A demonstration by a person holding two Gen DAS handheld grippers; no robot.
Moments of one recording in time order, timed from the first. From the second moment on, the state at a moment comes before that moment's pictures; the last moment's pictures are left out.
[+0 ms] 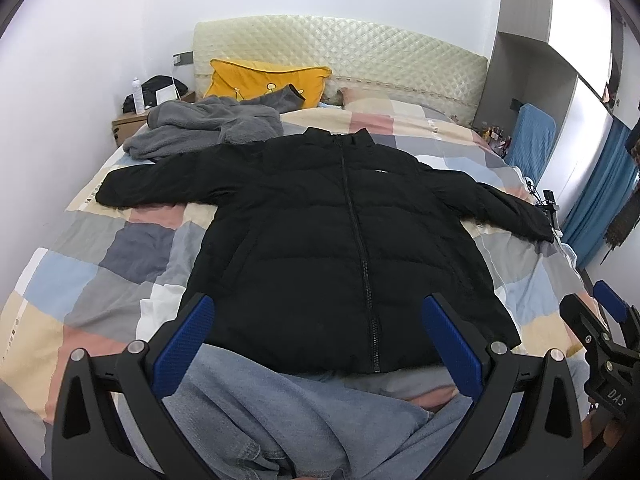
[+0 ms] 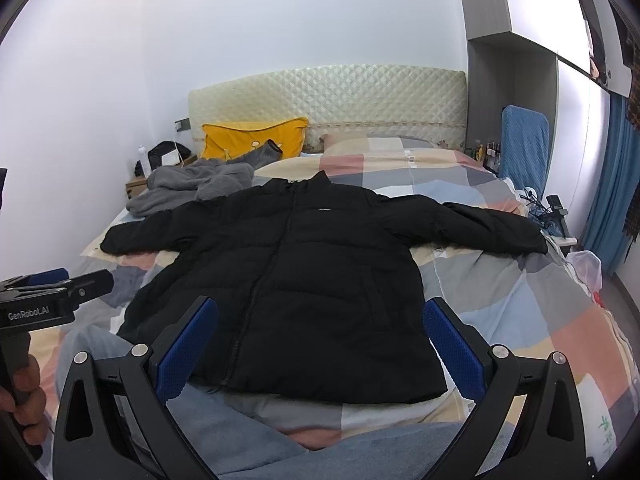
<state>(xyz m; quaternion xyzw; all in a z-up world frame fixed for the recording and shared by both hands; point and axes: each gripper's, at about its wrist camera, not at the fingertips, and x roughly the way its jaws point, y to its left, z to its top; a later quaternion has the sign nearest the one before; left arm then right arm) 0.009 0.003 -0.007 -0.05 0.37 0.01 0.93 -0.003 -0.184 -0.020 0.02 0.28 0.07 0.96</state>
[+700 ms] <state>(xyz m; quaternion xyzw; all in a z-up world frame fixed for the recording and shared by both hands) 0.006 0.009 -0.006 -0.05 0.37 0.01 0.93 -0.003 -0.186 -0.016 0.02 0.28 0.07 0.96</state>
